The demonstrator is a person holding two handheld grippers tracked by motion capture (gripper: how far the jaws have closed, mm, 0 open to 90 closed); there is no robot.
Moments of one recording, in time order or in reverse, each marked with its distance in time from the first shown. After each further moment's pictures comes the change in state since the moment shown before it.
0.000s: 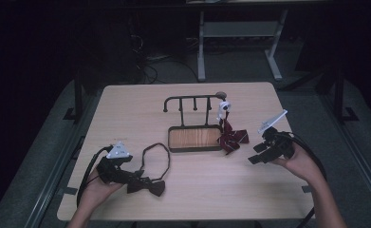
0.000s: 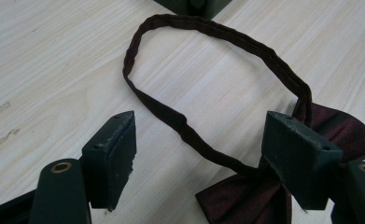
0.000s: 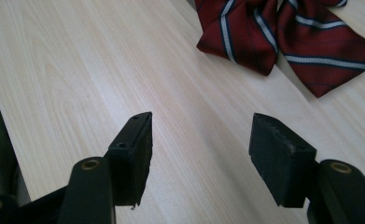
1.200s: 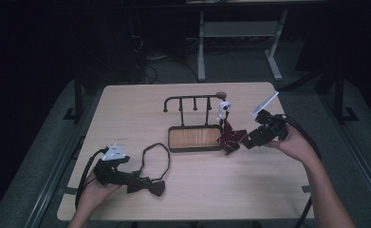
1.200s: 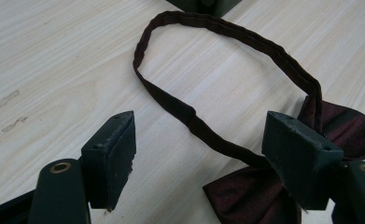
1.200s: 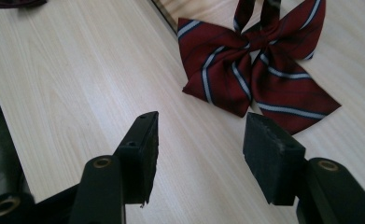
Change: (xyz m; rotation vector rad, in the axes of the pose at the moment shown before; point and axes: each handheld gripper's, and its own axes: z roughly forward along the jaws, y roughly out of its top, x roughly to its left) left arm 0.005 -0.014 -0.002 -0.034 0.013 -0.030; right arm -0.011 0.049 -0.015 0.037 -0.005 -0.022
